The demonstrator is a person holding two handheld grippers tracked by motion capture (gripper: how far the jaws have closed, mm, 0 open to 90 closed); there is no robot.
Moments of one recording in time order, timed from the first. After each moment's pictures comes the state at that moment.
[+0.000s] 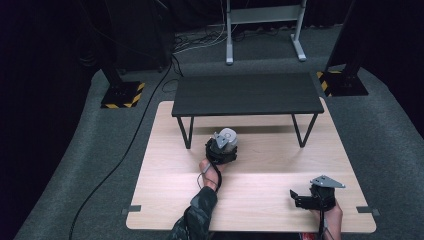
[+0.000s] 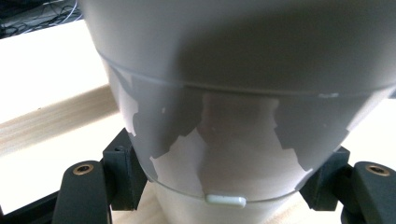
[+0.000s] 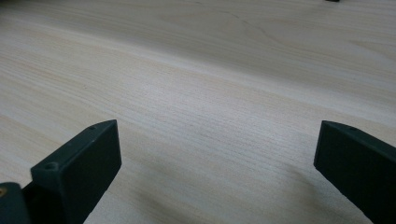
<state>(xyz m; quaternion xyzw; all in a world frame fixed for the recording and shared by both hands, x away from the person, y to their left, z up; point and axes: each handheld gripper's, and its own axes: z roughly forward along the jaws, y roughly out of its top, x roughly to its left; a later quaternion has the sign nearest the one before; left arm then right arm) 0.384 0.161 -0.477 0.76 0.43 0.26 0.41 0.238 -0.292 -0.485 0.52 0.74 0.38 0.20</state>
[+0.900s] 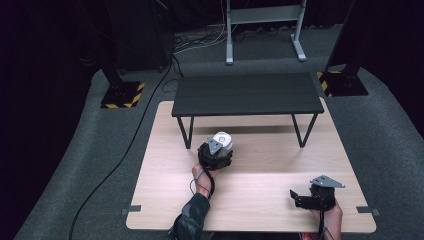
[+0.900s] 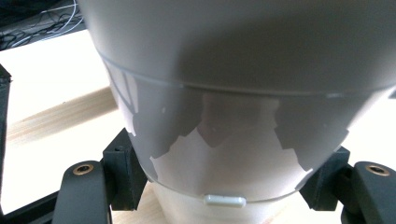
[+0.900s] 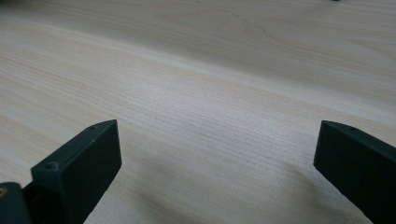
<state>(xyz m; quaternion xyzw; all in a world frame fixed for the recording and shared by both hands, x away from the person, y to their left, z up) 0.353 0.186 -0.459 0.76 0.41 0.26 0.43 0.239 -0.291 -0.484 0.52 0.74 0.38 0.20</state>
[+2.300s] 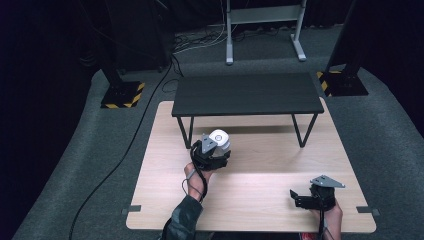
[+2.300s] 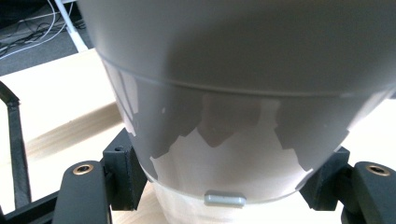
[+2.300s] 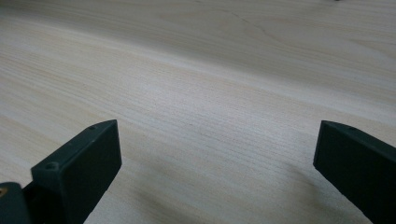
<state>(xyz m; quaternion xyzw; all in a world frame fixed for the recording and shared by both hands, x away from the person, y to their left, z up) 0.337 0.210 -0.408 0.78 0.38 0.23 0.44 0.239 -0.291 -0.485 0.52 0.74 0.38 0.20</state>
